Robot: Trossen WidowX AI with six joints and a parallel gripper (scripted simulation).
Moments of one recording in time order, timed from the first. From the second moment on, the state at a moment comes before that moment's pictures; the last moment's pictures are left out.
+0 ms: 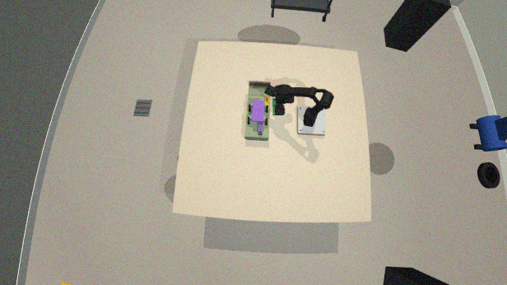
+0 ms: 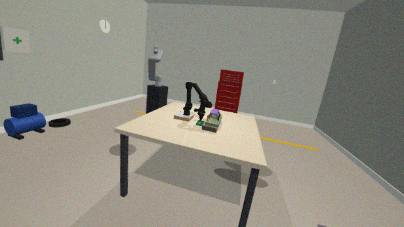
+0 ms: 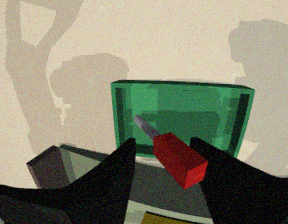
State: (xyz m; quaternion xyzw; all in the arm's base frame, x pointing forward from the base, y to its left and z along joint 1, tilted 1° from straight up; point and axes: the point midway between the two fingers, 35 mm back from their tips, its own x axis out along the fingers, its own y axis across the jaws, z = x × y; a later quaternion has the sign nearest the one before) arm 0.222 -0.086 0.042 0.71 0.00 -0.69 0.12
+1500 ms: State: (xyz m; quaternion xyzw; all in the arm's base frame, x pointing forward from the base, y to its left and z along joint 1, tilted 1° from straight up) arm 0.218 -0.064 0.024 0.71 0.00 -0.69 0.12
